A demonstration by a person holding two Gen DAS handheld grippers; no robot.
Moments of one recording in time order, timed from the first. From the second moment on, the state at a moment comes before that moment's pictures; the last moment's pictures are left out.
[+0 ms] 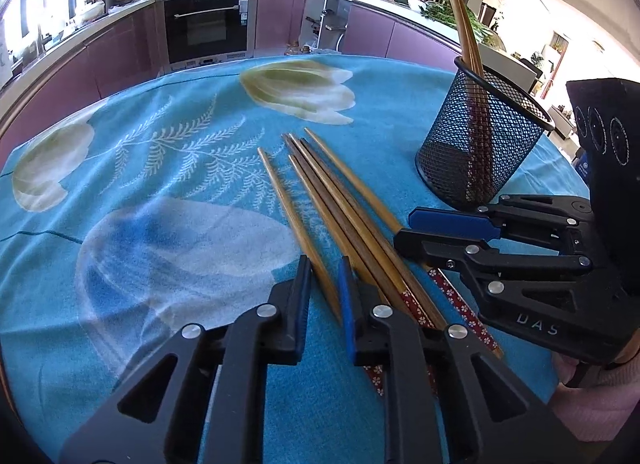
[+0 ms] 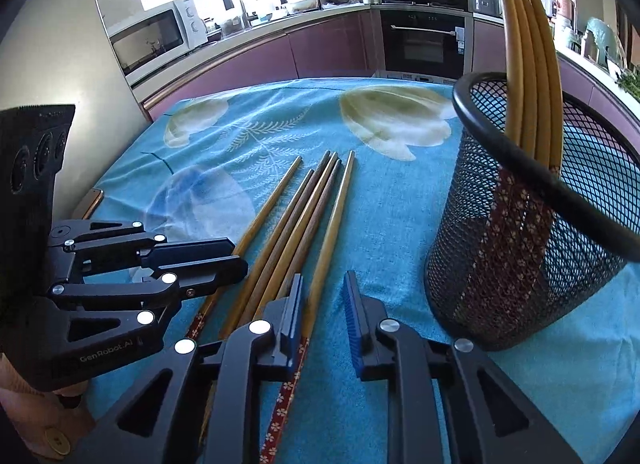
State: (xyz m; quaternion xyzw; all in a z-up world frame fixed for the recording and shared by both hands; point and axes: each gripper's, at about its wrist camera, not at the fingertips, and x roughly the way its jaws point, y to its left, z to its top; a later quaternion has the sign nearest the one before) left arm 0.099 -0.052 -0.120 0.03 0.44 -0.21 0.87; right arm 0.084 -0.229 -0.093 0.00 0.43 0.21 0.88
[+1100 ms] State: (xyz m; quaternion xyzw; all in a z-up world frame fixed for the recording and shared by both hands) left arm 0.088 -0.051 -0.122 0.03 0.44 -0.23 0.87; right arm 0.076 -0.232 -0.091 -0.01 0.43 0.24 0.87
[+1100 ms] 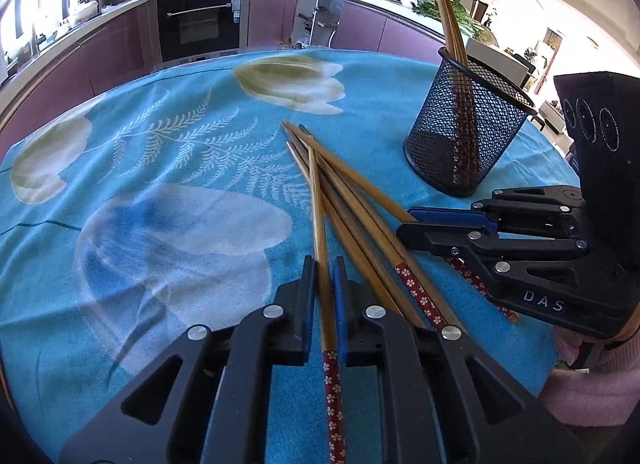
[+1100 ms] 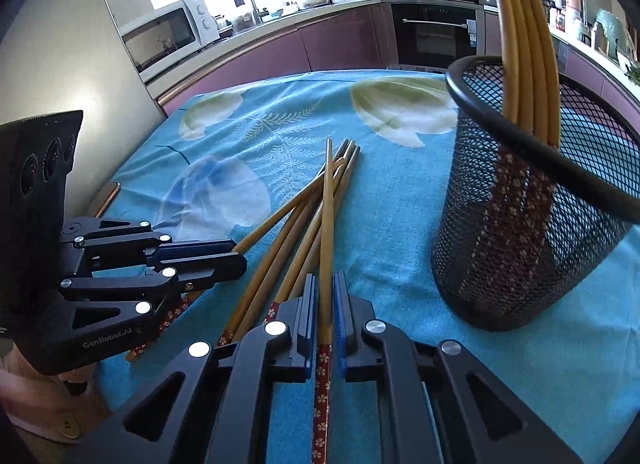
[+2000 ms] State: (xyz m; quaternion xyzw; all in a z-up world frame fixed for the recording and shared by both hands) left arm 0.084 -0.048 -0.075 -0.01 0.40 -0.27 0.88; right arm 0.064 -0.253 -0.046 0.02 0.37 0.26 0.89
